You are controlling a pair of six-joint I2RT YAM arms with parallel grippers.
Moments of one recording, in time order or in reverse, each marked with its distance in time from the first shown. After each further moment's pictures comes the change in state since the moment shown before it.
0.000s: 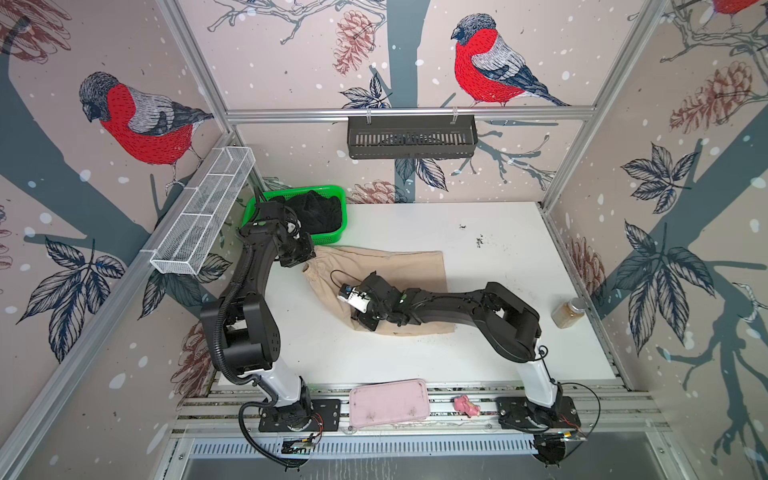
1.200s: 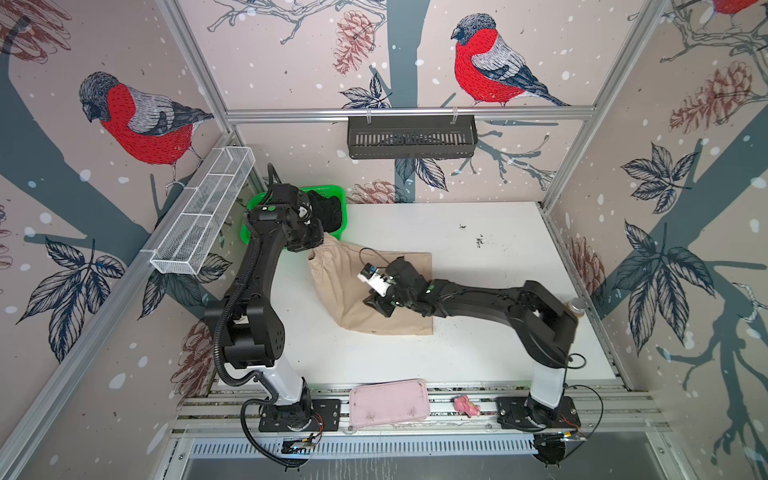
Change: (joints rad) left arm -0.140 0.025 0.185 -0.111 -0.085 0.013; right arm -0.103 -0.259 -0.251 0.129 -0.074 0.092
